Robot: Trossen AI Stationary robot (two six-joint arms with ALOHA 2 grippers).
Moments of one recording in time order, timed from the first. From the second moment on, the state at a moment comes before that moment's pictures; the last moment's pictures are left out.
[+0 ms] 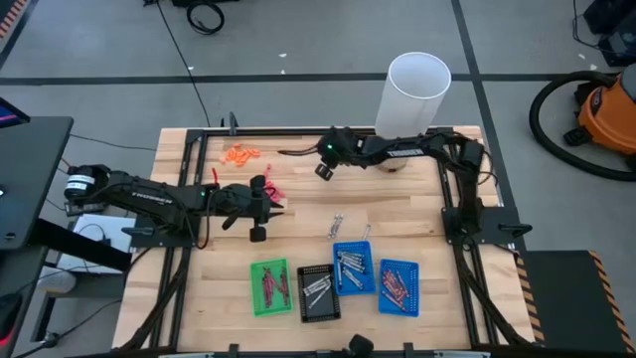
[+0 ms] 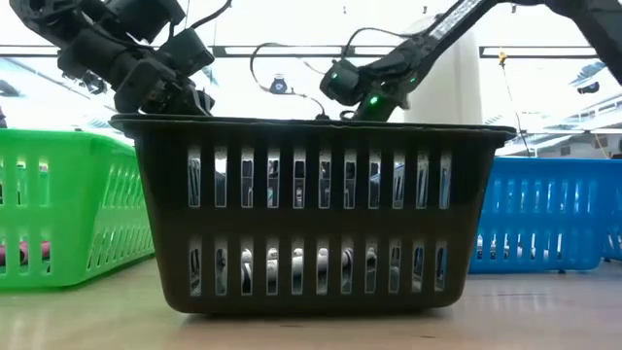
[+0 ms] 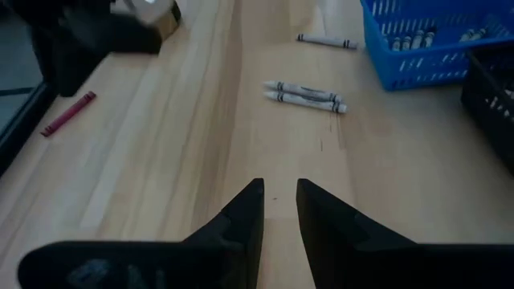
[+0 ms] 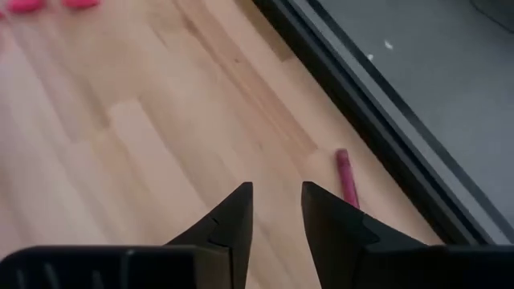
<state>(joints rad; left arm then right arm) 0.01 1.11 0.45 0.12 -0.13 0.12 -0.39 1.92 1.28 -0.19 0.30 0.04</state>
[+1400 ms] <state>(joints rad) 0.01 1.11 0.45 0.12 -0.13 0.14 -0.59 2.26 1.79 -0.79 0.11 0.10</state>
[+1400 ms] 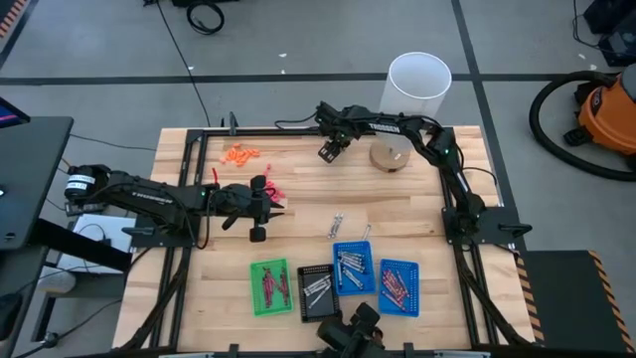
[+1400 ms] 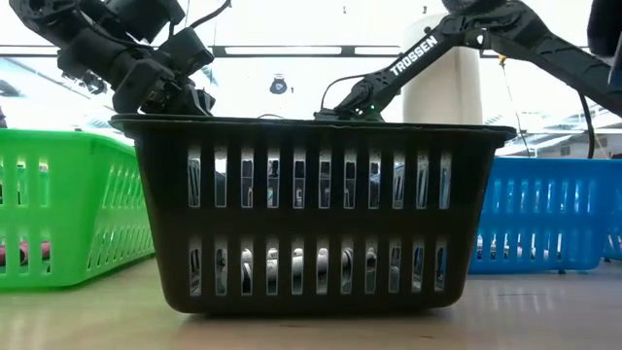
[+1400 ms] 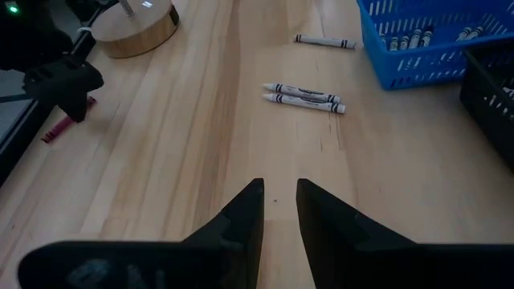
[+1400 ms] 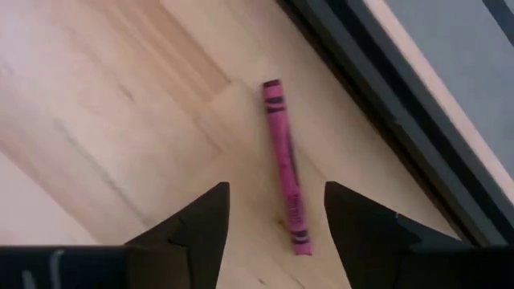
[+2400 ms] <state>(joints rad) 0.01 1.11 0.45 0.12 -0.13 0.15 -0.56 2.28 1.79 -0.88 0.05 0.02</state>
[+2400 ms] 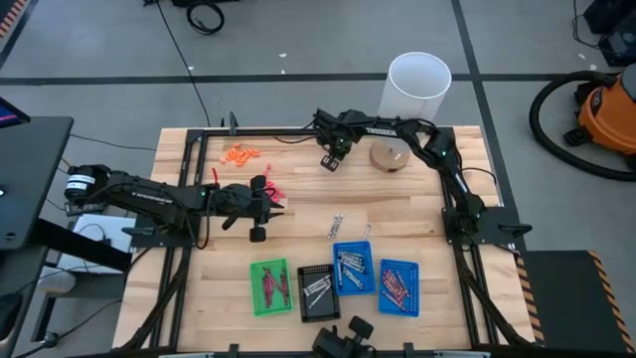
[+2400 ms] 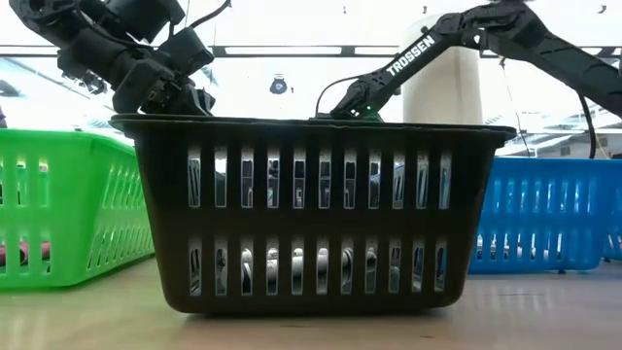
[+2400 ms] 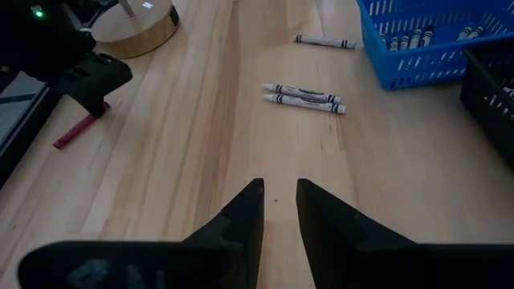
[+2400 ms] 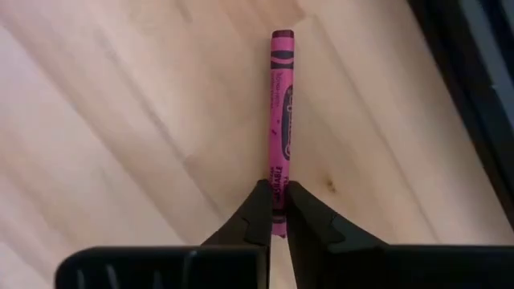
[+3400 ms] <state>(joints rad) 0.02 1.11 0.45 0.03 -0.18 0.03 -0.22 2.12 1.79 -0.82 -0.14 -0.12</state>
